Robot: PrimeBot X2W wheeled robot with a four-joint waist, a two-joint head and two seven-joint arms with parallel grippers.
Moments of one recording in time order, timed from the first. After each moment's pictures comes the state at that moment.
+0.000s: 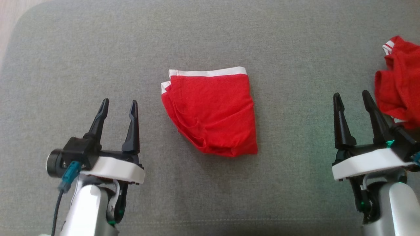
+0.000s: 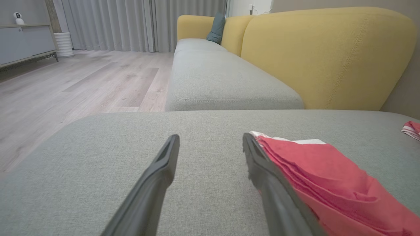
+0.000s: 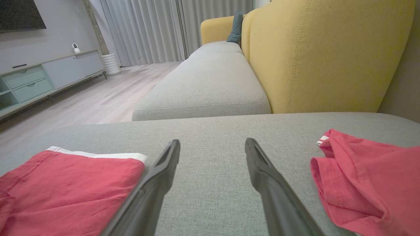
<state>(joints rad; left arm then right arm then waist) -0.16 0.06 -0.15 0.17 -0.13 -0.02 -0.26 -0.08 -0.05 -0.03 -0.04 0.15 0.13 0.02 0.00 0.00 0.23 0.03</state>
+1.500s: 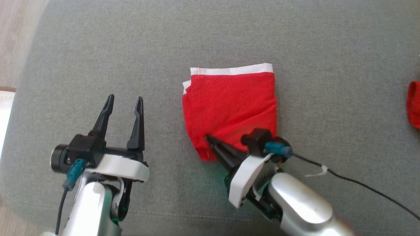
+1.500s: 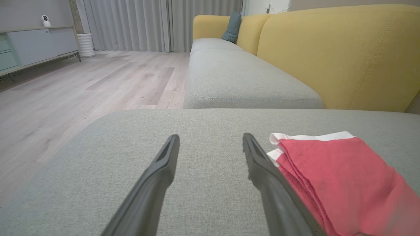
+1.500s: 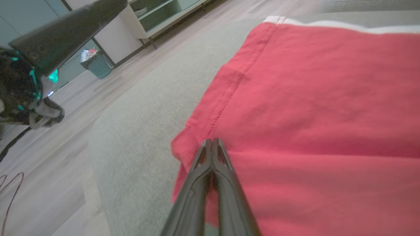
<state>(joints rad) -0.18 0.06 -0.18 0.16 -0.12 -0.01 -0.26 -0.45 -0.07 0.78 0.50 0.47 0.13 -0.03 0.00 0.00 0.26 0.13</state>
